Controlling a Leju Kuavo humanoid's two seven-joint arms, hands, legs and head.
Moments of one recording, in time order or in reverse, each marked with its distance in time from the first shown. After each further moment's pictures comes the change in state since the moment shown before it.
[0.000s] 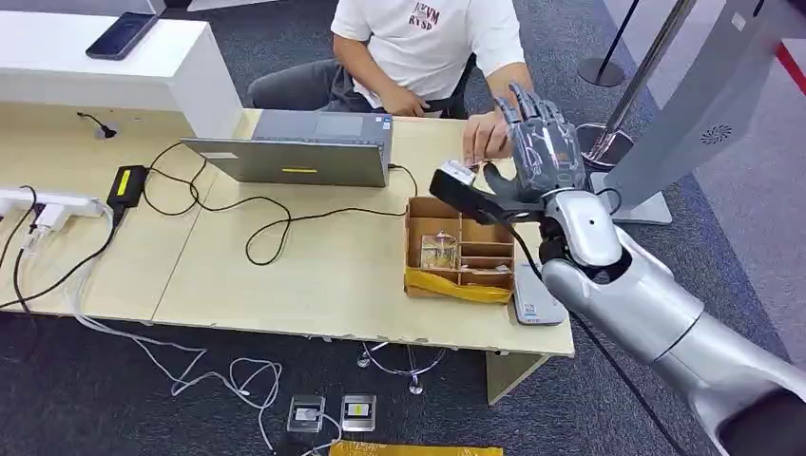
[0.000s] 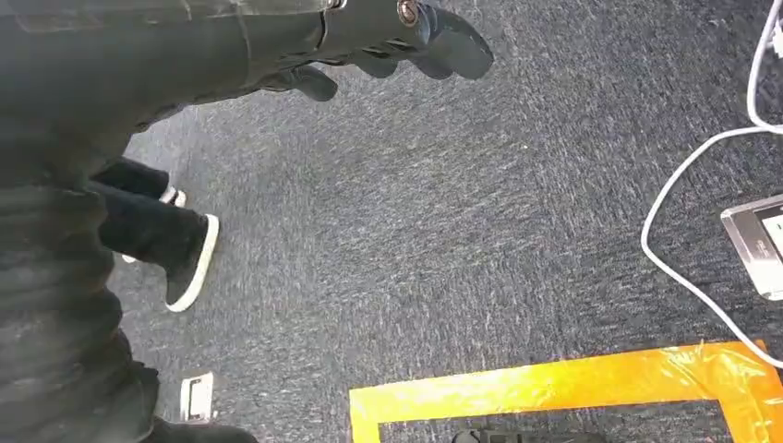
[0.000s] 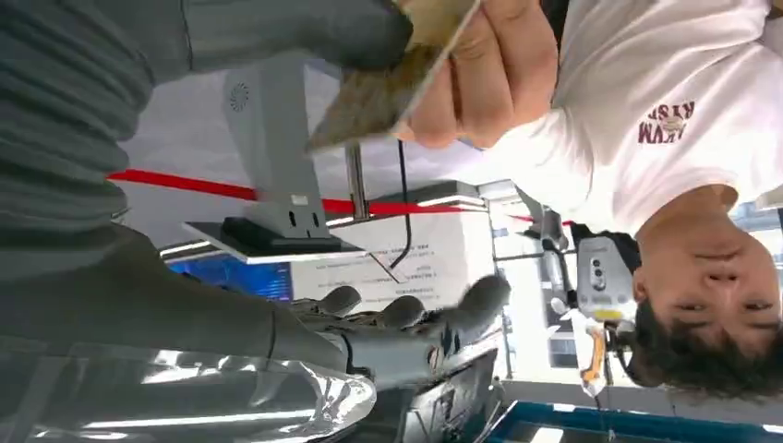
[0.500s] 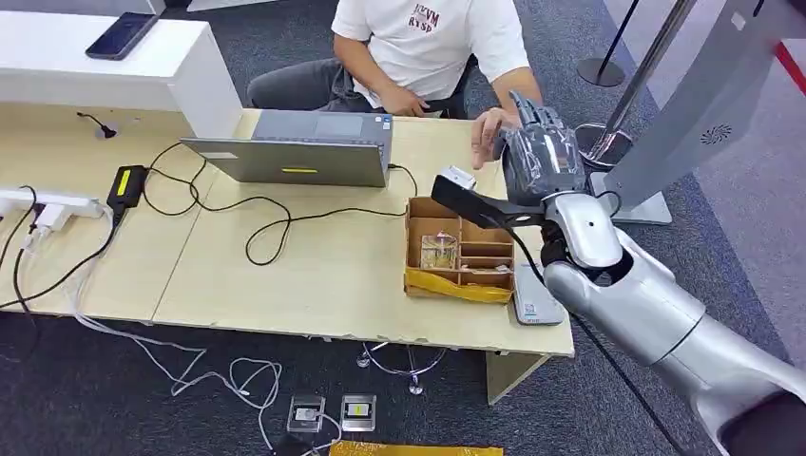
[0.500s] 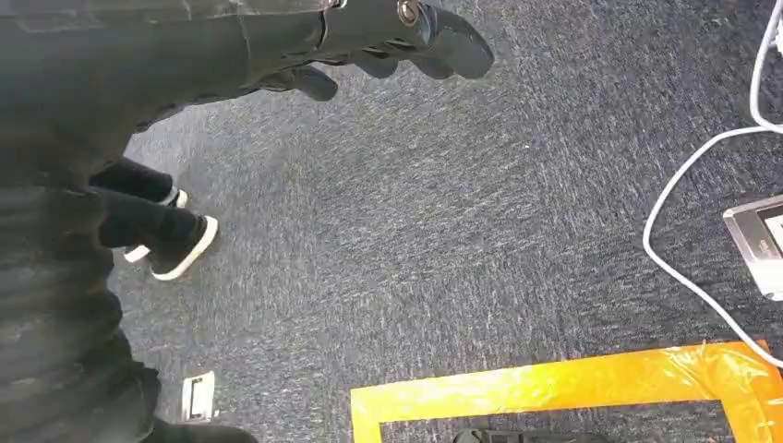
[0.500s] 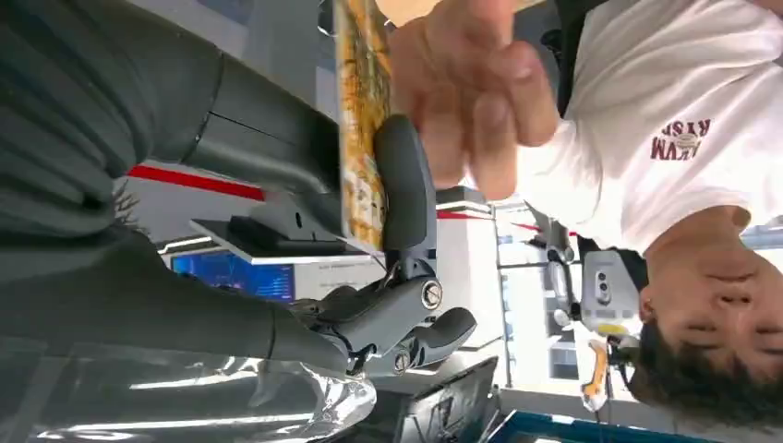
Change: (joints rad) left arm 0.000 0.000 0.000 0.000 0.001 0.000 0.003; right arm 0.006 -0.005 0.002 0.000 0.005 0.029 -0.004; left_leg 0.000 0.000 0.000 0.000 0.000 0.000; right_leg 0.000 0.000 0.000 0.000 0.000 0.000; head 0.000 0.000
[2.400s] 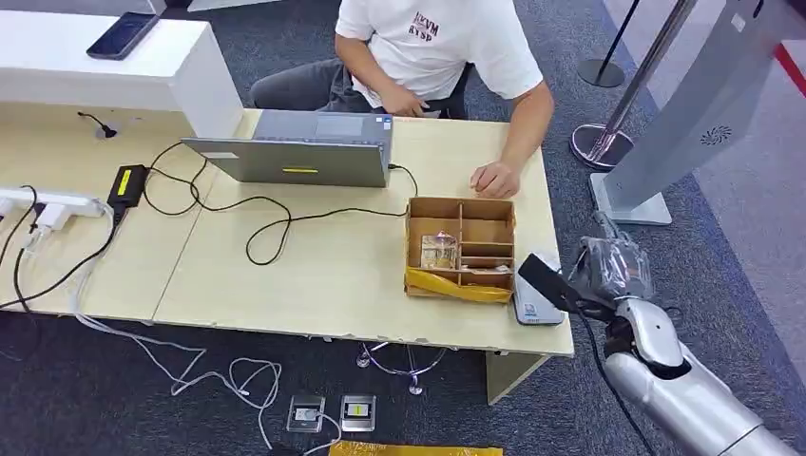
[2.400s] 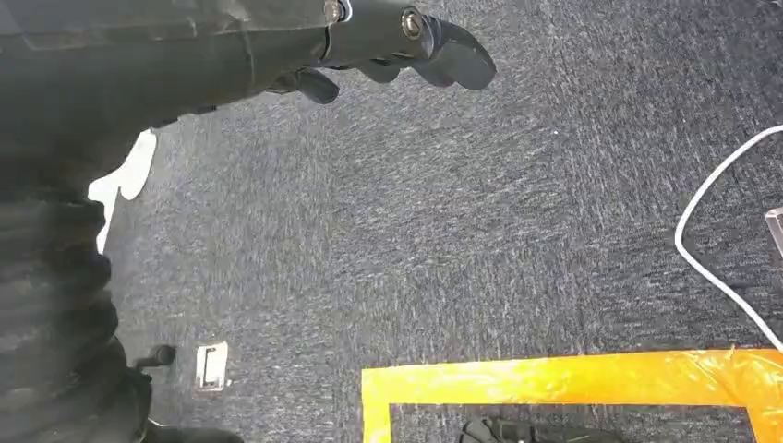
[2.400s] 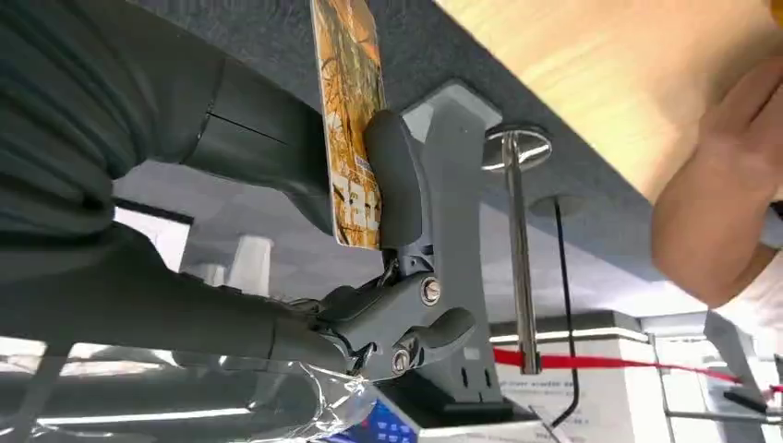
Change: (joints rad) left arm 0.011 0.018 0.105 0.025 -0.001 -0.002 -0.037; right arm 0.407 -0.246 -0.170 -0.036 -0.082 -0.106 -0.004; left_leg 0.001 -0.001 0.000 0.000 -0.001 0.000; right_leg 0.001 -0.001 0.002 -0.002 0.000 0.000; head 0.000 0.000
